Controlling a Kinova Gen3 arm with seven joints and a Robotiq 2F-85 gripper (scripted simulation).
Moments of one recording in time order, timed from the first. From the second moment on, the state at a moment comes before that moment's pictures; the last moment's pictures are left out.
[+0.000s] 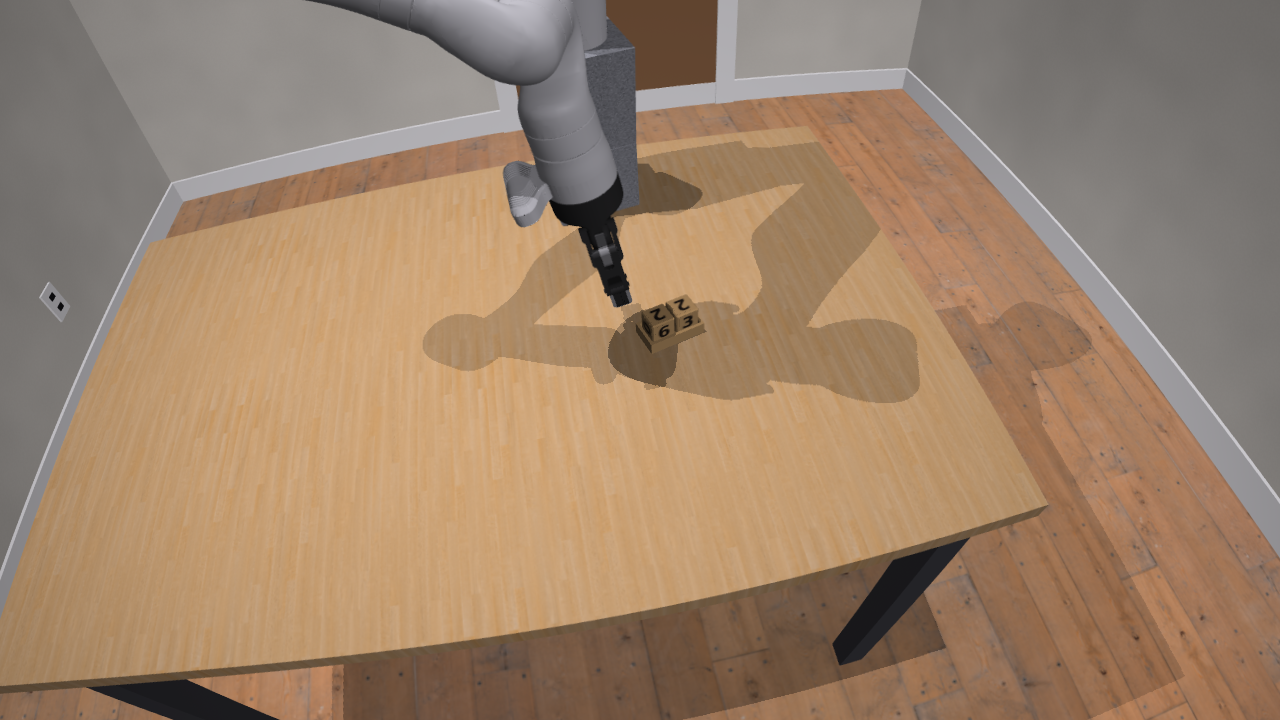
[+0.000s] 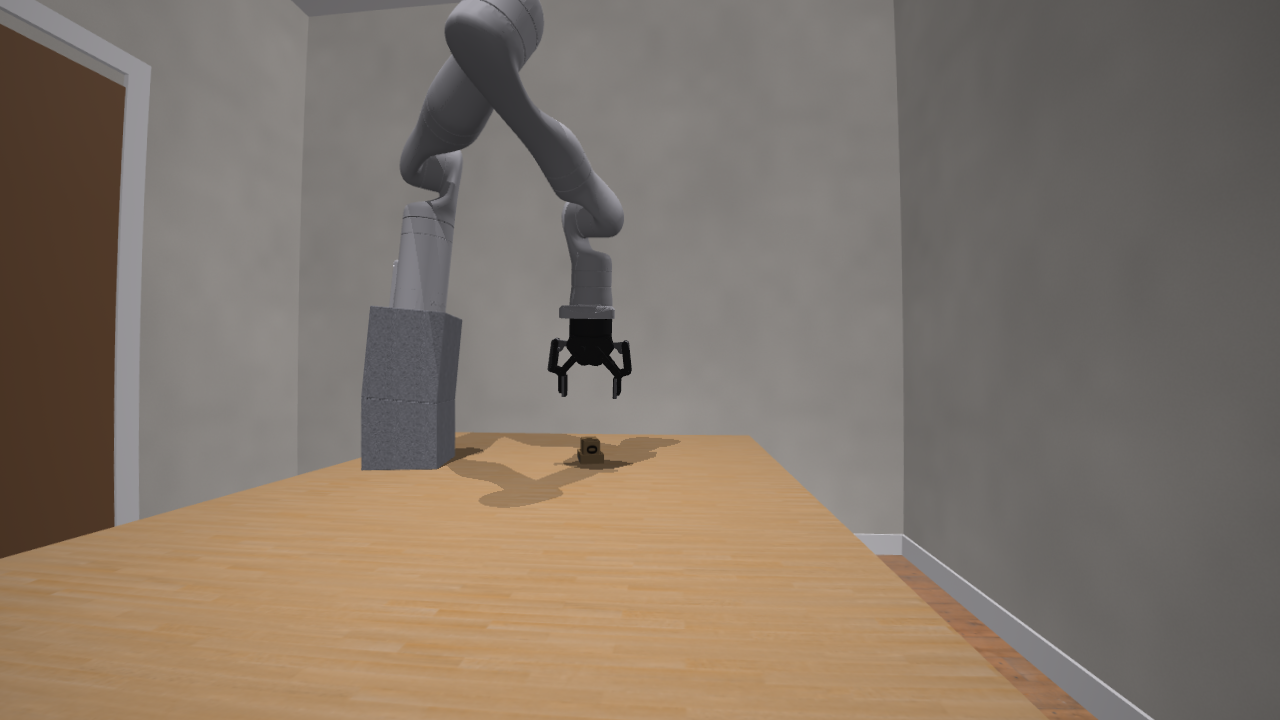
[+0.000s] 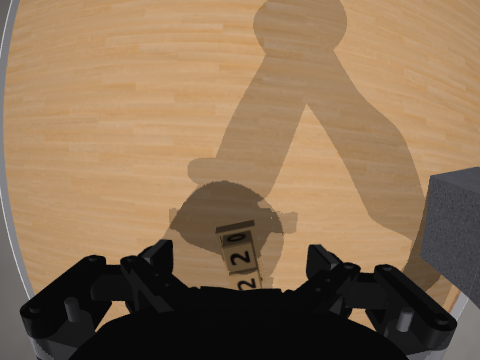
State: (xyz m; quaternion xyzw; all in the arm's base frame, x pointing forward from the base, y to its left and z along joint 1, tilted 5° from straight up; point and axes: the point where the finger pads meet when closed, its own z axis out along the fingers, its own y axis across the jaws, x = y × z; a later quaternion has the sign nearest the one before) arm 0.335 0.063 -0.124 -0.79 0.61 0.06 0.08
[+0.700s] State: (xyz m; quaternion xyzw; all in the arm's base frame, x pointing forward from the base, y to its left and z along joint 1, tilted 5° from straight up) arm 0.332 0.072 -0.120 -0.80 0.59 0.05 0.07
